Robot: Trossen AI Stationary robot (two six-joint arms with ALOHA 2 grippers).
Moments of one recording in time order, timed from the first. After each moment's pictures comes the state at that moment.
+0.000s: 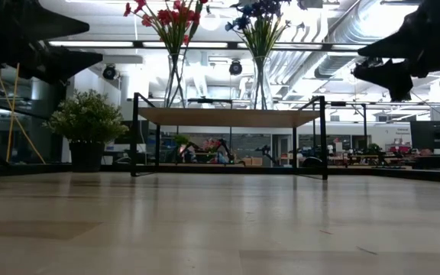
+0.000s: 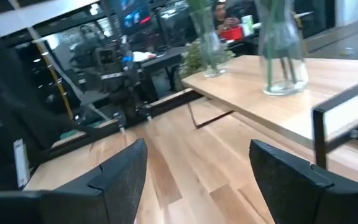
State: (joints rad) left arm -0.32 0.01 0.01 0.17 -0.53 -0.12; right arm -0.06 0.01 0.13 -0.13 0.23 0.34
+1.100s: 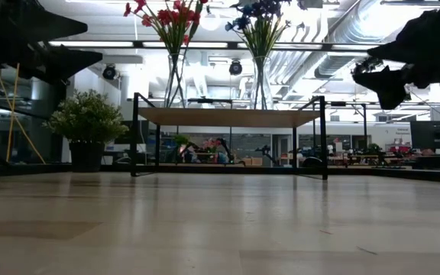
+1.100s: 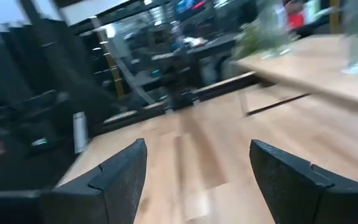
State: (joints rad) left arm -0.32 0.01 0.01 0.15 -0.51 -0.08; right arm -0.06 0.02 0.01 0.03 0.02 0.31
